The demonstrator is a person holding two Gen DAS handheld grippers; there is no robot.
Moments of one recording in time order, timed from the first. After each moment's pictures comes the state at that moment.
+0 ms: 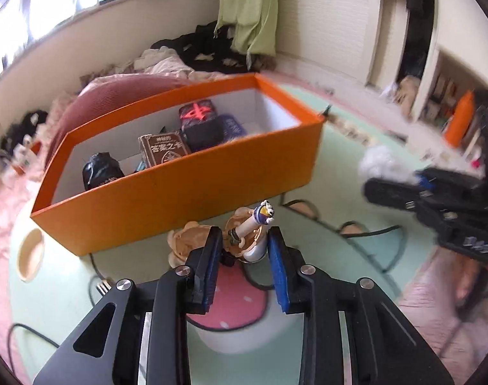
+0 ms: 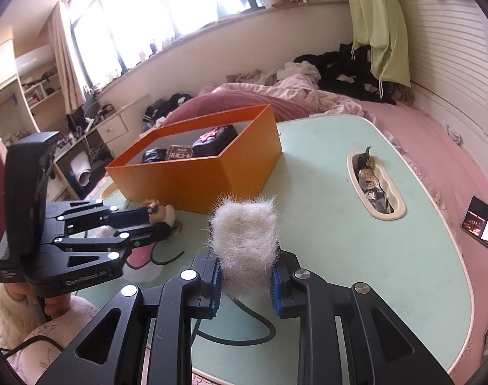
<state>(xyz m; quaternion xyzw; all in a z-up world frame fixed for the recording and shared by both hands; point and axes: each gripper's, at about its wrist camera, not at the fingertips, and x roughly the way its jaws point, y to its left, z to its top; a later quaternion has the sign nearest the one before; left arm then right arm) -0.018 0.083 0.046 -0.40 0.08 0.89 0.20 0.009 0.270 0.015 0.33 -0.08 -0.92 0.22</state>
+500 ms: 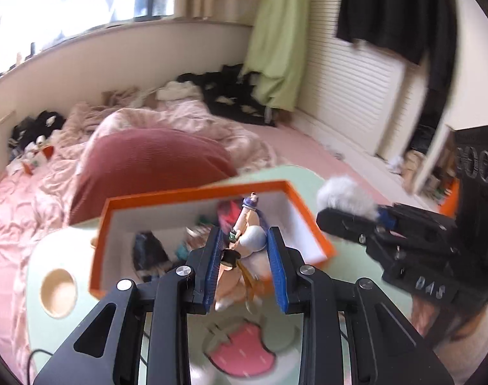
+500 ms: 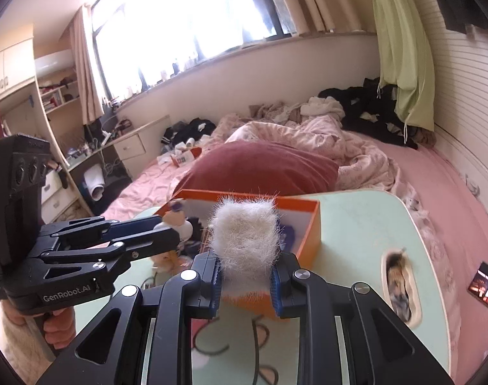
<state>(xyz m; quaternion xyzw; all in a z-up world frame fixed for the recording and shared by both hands) -0.069 0.058 0.120 -0.34 0.01 0.93 0.16 -0.057 0.219 0.088 0.29 -0.06 -0.93 0.23</state>
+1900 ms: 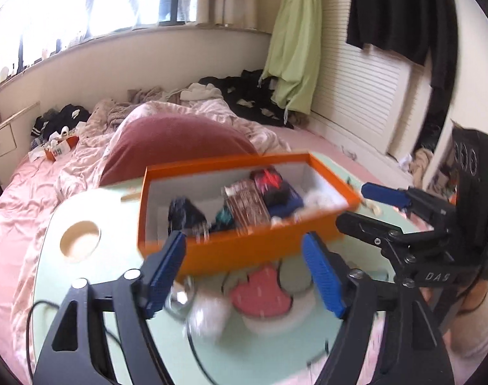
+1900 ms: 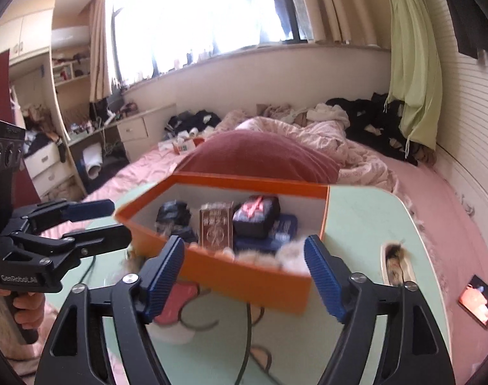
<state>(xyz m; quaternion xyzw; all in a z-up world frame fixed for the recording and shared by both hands) 0.019 0.028 0.083 -0.32 0.01 0.94 0.13 0.001 0.220 0.059 0.28 0.01 -0.93 0.25</state>
